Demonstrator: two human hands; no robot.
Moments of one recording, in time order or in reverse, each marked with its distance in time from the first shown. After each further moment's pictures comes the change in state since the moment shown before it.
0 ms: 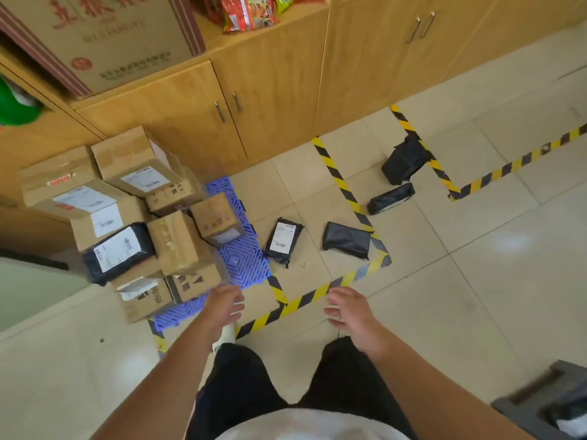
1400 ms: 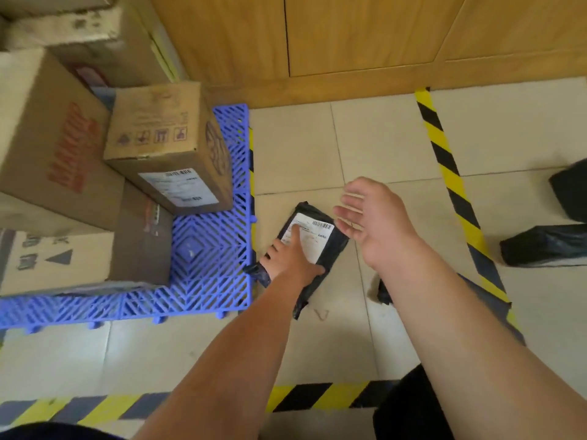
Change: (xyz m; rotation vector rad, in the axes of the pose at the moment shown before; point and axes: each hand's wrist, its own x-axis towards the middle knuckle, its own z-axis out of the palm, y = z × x) left_hand 0.625 -0.068 0.269 0.878 0.462 0.219; right_hand 0.537 -0.080 0.115 -0.012 -0.177 -0.437
